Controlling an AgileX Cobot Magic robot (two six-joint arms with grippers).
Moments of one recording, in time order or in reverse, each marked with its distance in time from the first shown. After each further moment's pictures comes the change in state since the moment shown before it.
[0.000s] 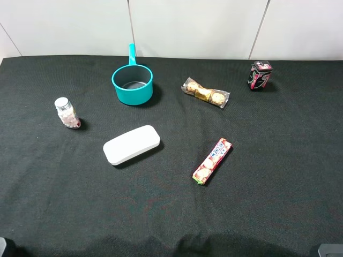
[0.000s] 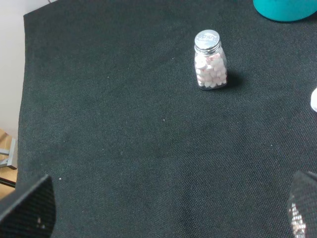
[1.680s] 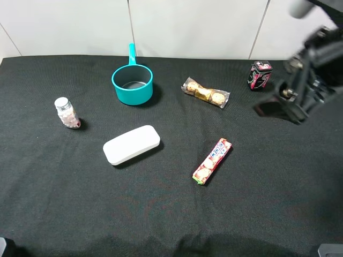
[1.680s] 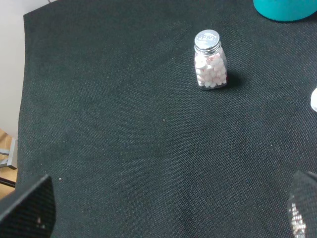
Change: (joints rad) left arm 0.000 0.000 0.000 0.000 0.000 0.000; right arm 0.474 0.926 -0.222 0.155 -0.235 -0.458
